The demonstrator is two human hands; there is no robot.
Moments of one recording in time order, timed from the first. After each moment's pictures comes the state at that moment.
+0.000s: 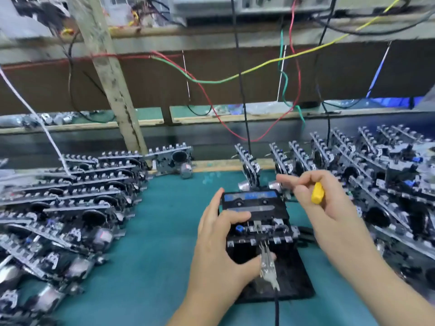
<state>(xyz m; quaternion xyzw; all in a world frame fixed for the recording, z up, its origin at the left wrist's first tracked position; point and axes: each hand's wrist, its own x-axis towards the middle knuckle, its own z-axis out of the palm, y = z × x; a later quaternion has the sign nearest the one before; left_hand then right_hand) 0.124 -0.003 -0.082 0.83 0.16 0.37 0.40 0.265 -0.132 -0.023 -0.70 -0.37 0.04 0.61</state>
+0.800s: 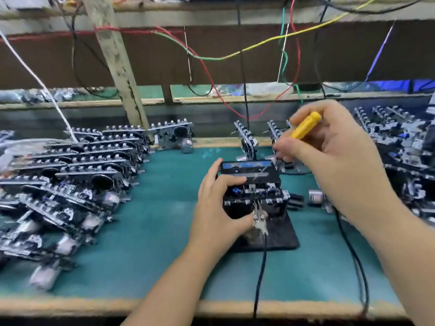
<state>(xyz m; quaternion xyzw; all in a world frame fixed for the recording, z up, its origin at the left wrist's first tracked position) 0.129 -0.004 -0.074 0.81 0.18 0.37 0.41 0.248 -0.141 0.040 -0.67 -0.45 -0.01 0.59</state>
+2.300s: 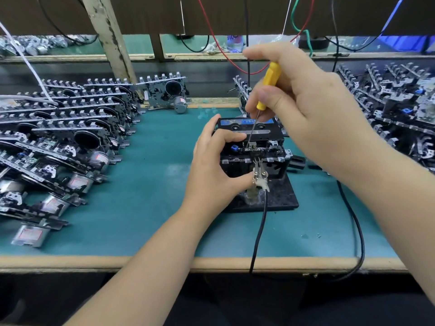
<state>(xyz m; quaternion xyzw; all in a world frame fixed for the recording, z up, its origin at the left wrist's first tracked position) 0.128 -0.002 -0.078 0.81 0.16 0.37 0.43 0.232 -0.121 0.040 -0.70 -0.57 -0.03 0.43</state>
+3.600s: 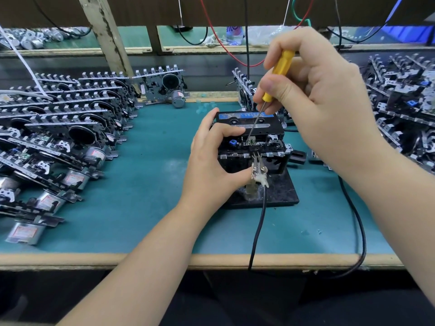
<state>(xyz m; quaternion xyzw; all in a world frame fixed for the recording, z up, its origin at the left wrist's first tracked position) 0.128 -0.003 -0.076 0.82 0.17 0.36 0.41 0.244 -0.120 0.030 -0.64 -0.57 -0.04 0.51</state>
